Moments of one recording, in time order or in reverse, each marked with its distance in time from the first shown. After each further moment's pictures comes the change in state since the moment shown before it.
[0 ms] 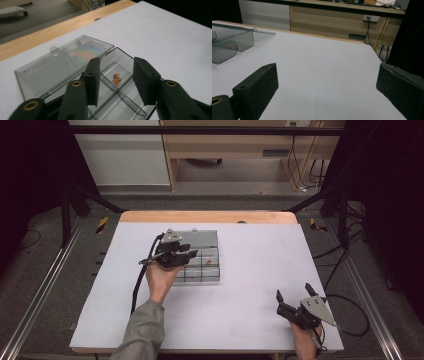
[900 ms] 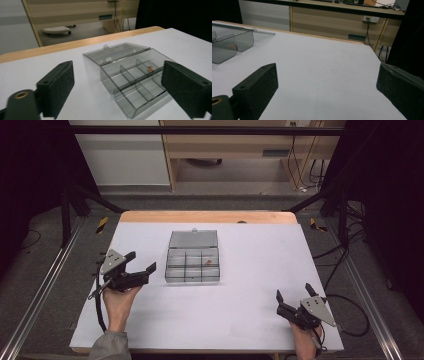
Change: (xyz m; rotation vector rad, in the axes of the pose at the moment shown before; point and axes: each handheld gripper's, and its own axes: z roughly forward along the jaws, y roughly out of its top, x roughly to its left) left arm 0.025 -0.078 -0.109 -0.230 0.245 -0.101; right arm 0.001 0.000 0.000 -0.005 -0.002 -0.002
